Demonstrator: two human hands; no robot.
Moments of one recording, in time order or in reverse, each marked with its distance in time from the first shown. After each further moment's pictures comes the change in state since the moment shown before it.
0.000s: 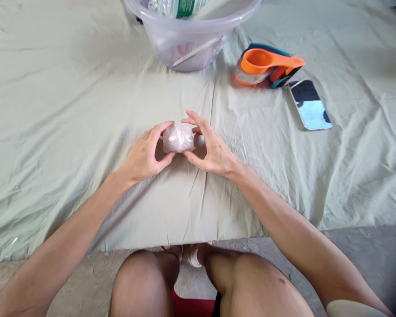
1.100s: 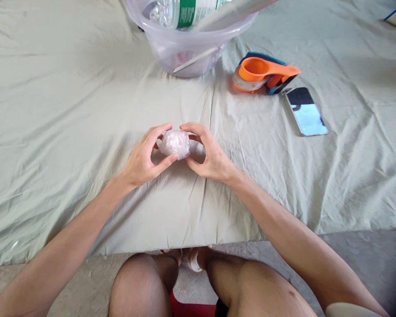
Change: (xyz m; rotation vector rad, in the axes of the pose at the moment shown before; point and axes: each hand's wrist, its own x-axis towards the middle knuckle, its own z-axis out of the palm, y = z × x) left_hand -0.001 -0.002 -0.001 -0.079 0.081 0.082; right_hand 0.001 -0.006 0.006 0.081 0.043 -0.037
